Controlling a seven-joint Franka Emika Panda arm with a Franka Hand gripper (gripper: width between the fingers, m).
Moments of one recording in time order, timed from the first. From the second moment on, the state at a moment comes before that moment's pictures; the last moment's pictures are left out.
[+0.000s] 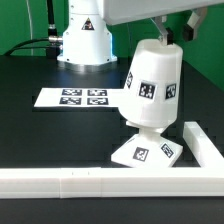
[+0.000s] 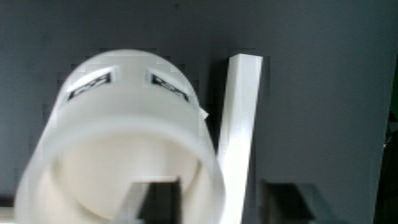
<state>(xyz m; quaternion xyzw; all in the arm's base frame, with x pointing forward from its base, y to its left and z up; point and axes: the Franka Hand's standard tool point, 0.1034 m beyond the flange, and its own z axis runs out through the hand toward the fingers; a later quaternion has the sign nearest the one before) 0.592 0.087 0.174 -0.99 -0.06 0.12 0.09</state>
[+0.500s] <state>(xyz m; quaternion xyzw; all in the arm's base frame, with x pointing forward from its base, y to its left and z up) 0.573 0.087 0.190 -0.99 -0.06 0.14 0.09</state>
